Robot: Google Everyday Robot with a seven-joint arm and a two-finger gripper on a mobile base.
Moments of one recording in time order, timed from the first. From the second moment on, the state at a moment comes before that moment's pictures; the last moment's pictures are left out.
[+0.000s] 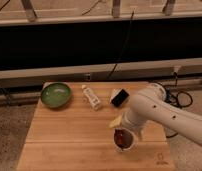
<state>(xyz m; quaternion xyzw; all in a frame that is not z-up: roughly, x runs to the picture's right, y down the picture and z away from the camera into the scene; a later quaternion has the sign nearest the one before) 0.124 0.204 0.654 -0.23 -0.26 -0.52 0.78</state>
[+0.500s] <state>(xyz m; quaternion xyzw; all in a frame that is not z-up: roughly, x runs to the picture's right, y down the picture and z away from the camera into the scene) 0.127 0.186 0.642 -0.23 -0.26 -0.52 0.78</state>
